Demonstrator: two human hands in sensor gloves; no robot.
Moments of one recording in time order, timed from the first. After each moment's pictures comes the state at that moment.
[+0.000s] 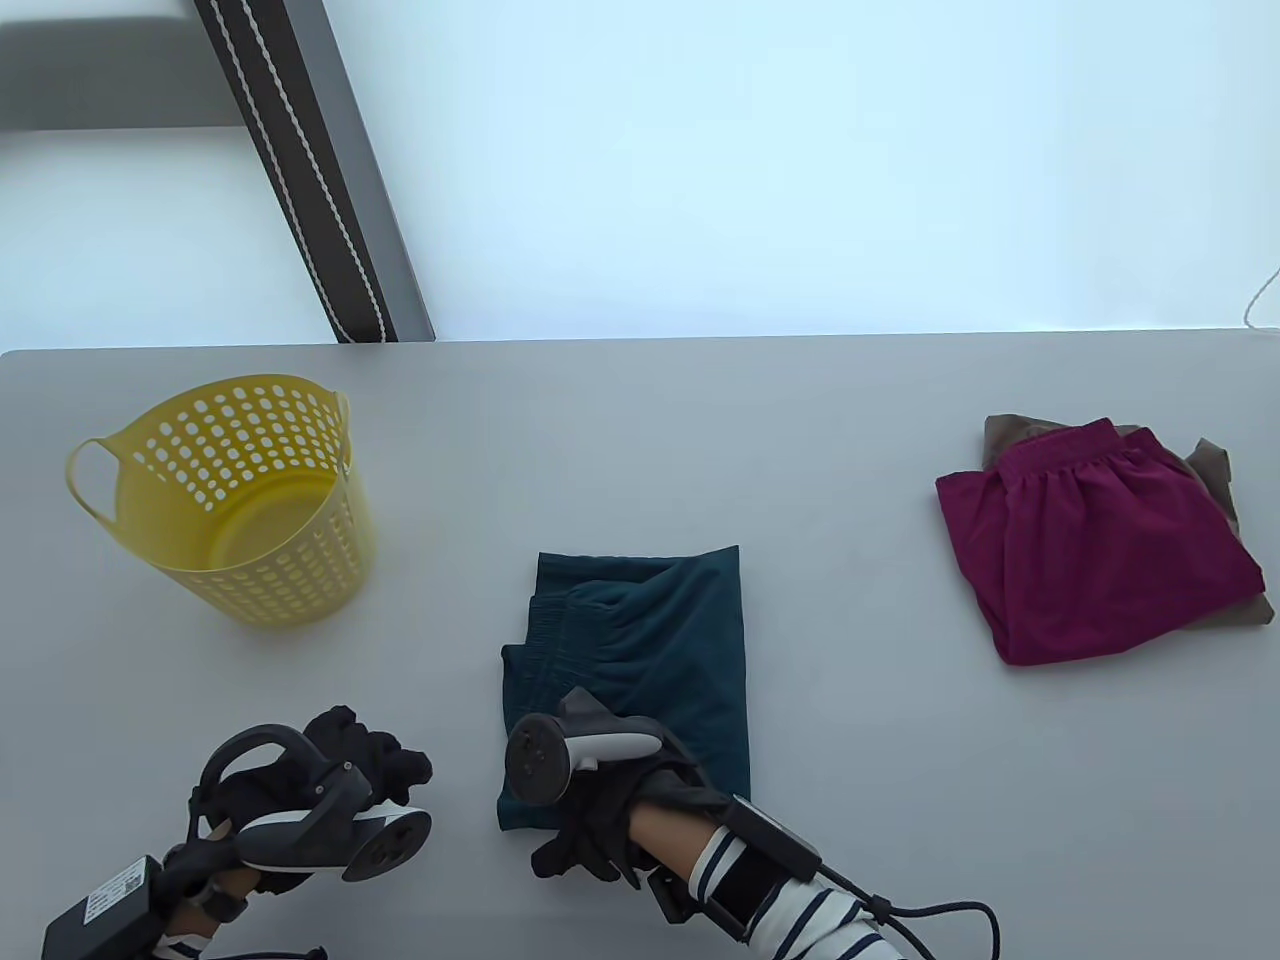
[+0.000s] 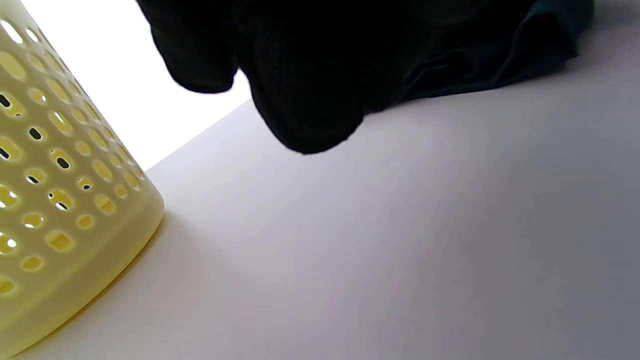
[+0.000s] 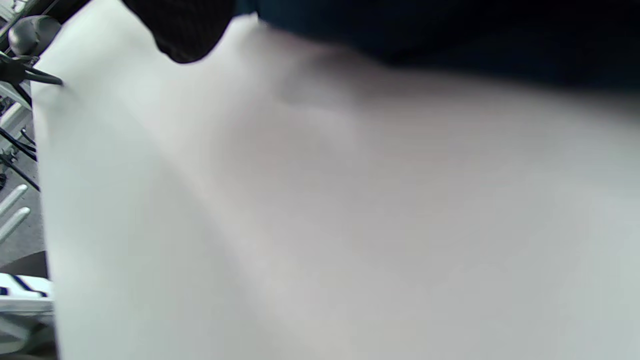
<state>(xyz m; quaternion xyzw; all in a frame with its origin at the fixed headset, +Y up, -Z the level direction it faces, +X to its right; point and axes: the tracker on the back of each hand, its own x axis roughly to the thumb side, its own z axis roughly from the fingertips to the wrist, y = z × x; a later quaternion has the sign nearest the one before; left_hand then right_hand) -0.255 -0.711 -0.200 -0.05 -0.34 -0.26 0.90 -0.065 -0.759 -0.243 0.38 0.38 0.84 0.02</state>
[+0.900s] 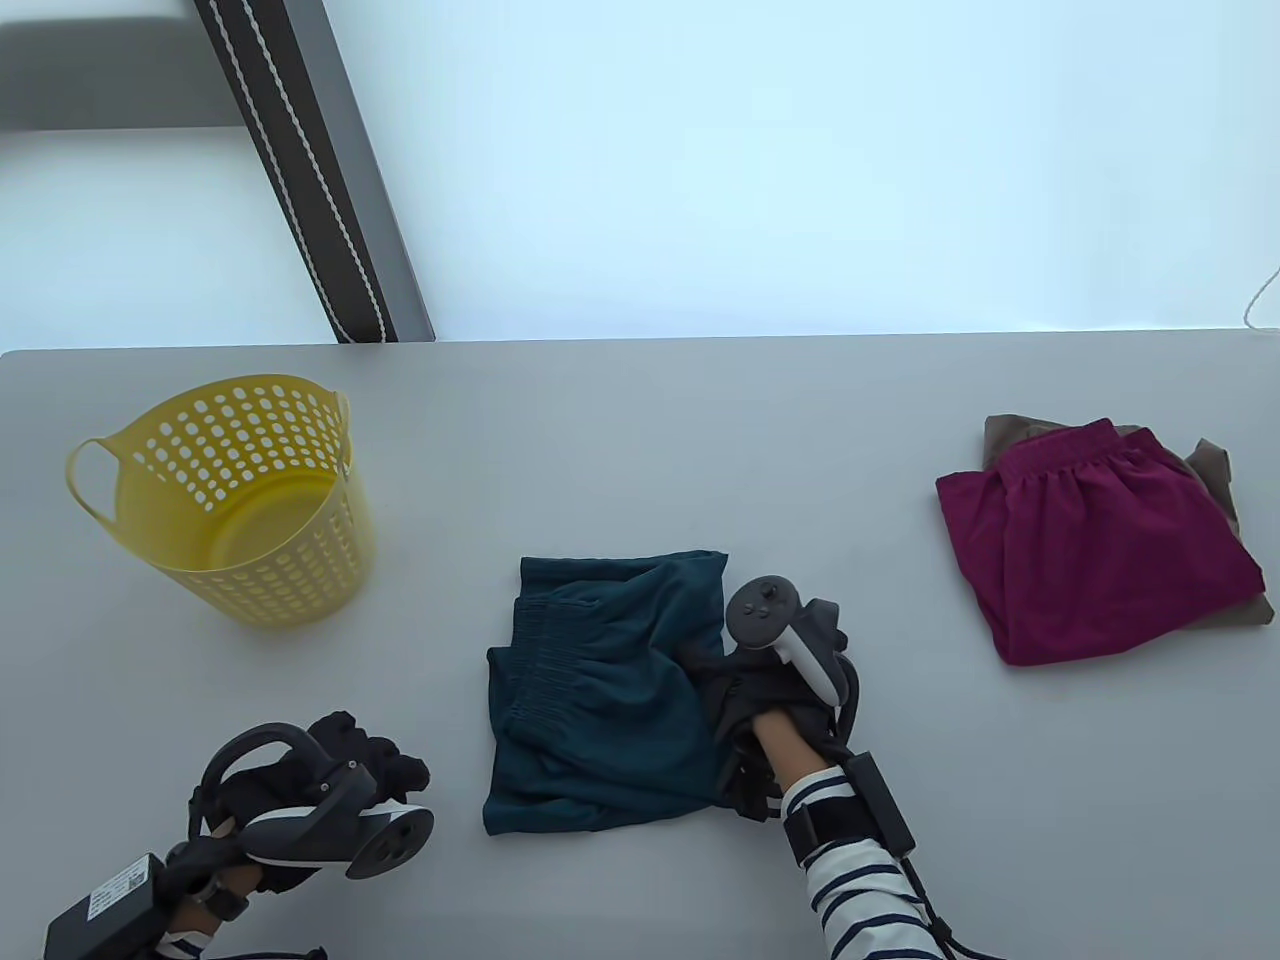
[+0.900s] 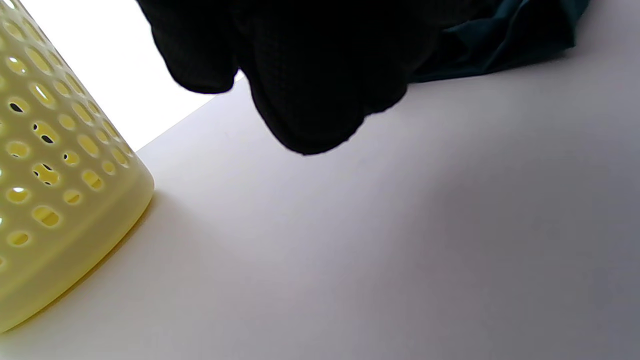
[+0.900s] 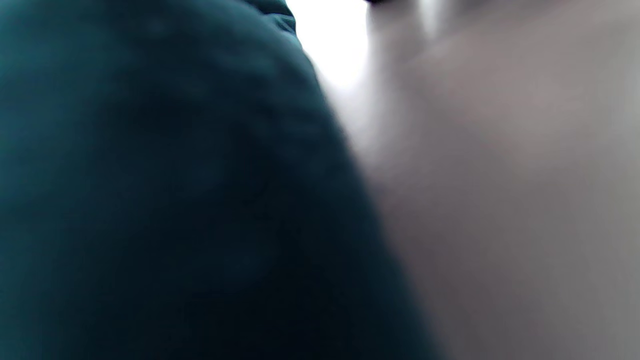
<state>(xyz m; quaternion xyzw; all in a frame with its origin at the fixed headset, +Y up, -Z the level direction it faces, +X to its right) -0.256 -0.716 -0.204 -0.08 -0.35 -0.26 0.90 0.083 -0.772 -0.328 -0.04 0.20 0.95 0.23</state>
